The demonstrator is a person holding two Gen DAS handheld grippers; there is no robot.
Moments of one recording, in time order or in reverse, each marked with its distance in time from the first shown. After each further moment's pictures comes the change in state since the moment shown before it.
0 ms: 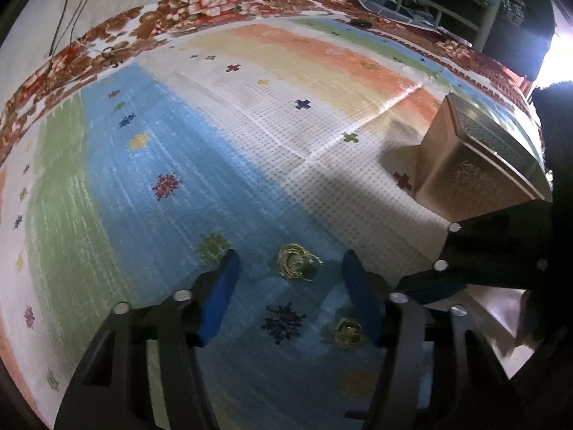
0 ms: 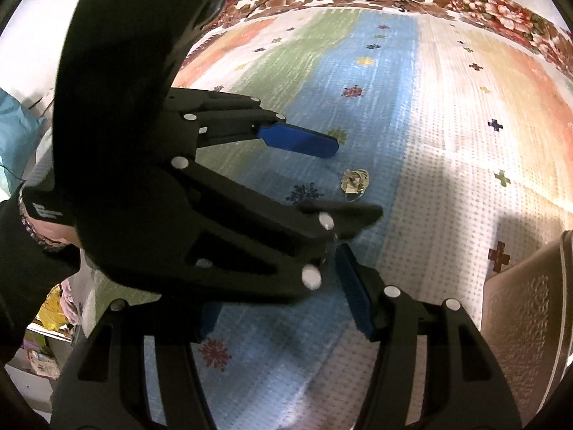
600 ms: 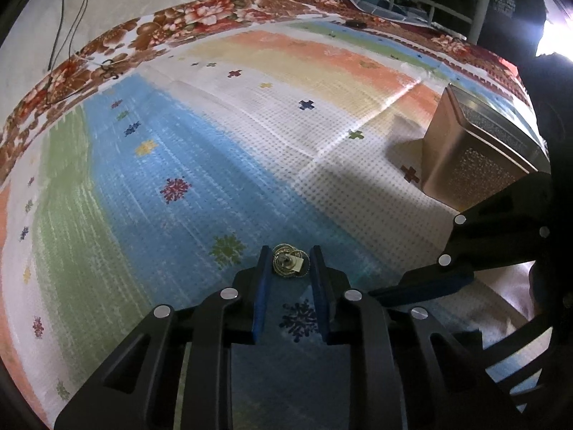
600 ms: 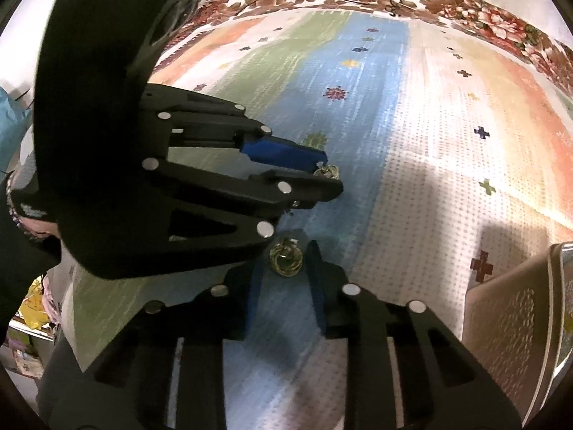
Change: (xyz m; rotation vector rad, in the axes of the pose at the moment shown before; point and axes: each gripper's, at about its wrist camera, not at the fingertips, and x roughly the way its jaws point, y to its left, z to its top) left arm -0.002 0.002 -0.004 0.050 -0.020 0.021; right arm 0.006 -0.006 0.003 -0.025 -0.005 -0.087
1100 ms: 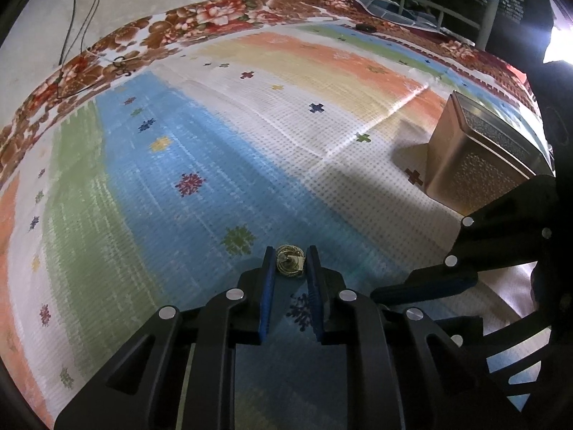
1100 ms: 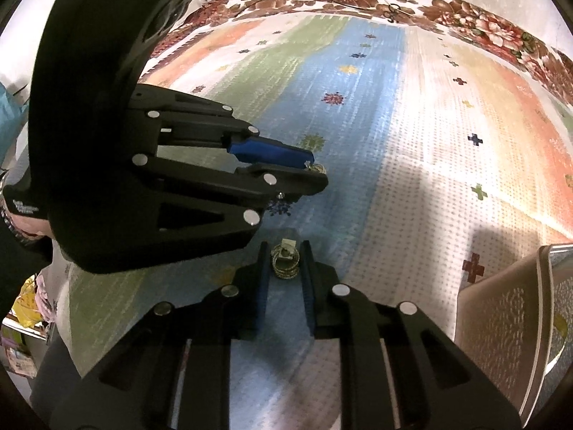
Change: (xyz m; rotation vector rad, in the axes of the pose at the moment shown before) left arm -0.009 0.004 -0.004 -0.034 -0.009 0.024; right arm -0.006 0.006 -0.002 -0.020 -0.013 -0.025
